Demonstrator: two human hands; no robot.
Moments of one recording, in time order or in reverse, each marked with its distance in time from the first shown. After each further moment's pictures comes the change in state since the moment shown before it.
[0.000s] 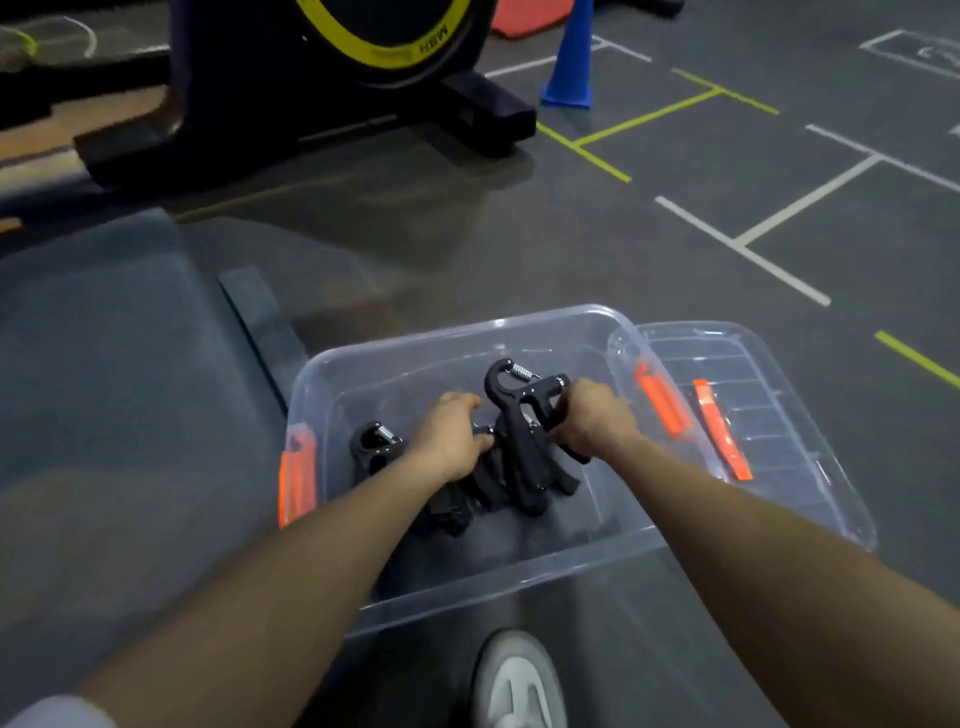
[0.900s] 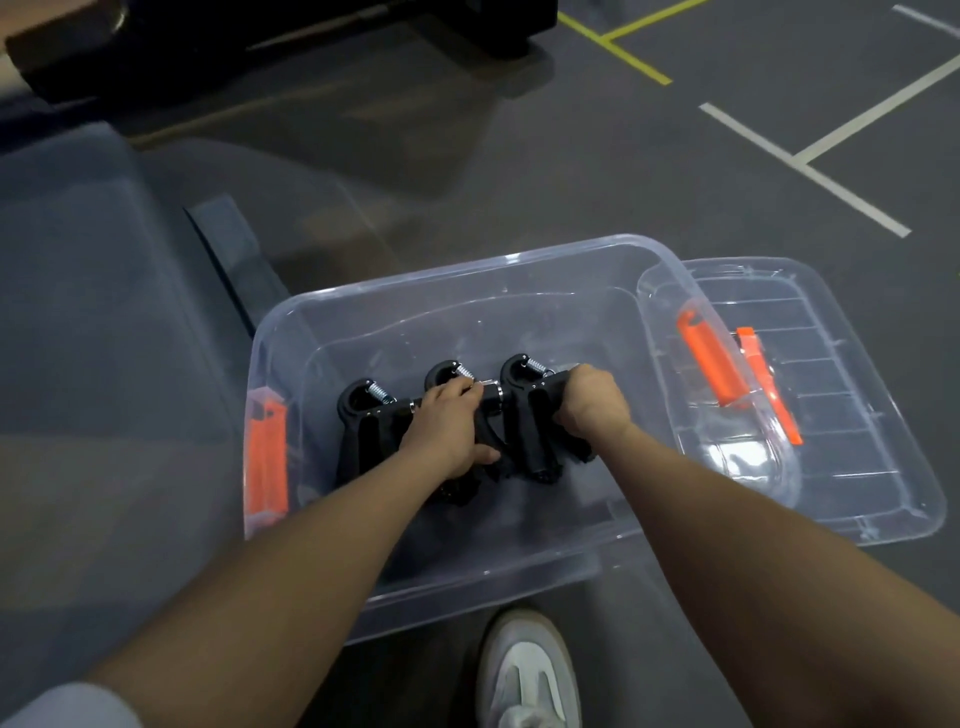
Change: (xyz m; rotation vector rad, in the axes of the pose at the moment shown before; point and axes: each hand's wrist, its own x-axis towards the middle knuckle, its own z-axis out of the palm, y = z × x) left_hand 0.037 -0.047 0.048 0.285 -0.113 0.037; right_hand 0.052 0.013 0.062 0.022 -0.024 0.093
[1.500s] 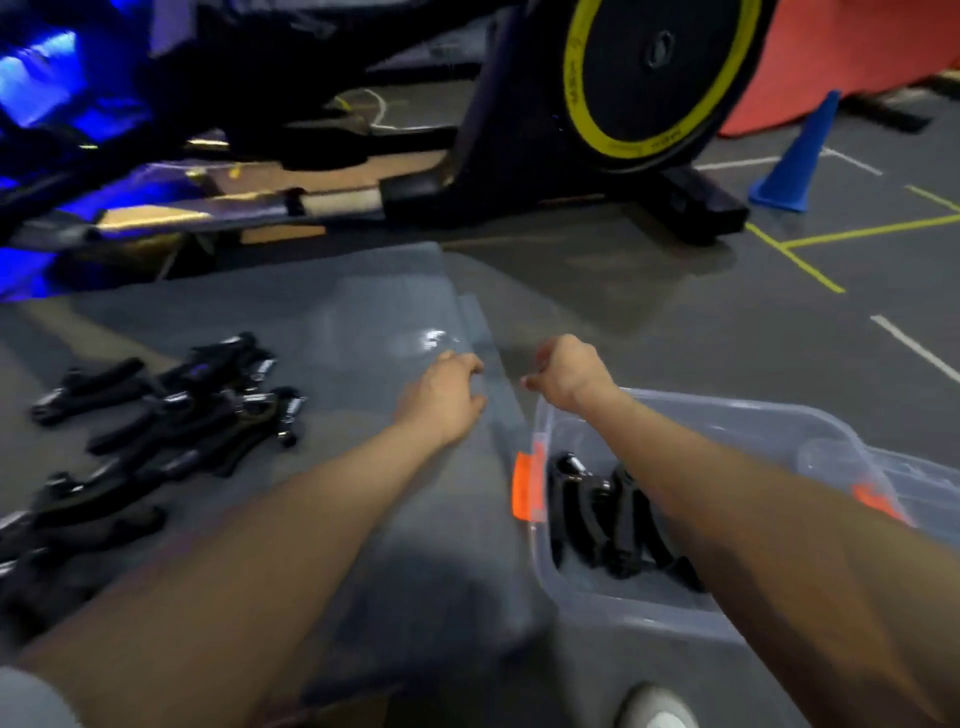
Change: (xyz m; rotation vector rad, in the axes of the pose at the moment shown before) left_hand -0.191 -0.136 -0.181 -0.173 0.533 -0.265; right_hand -0.164 -0.258 -0.040 0.085 0.018 -0.581
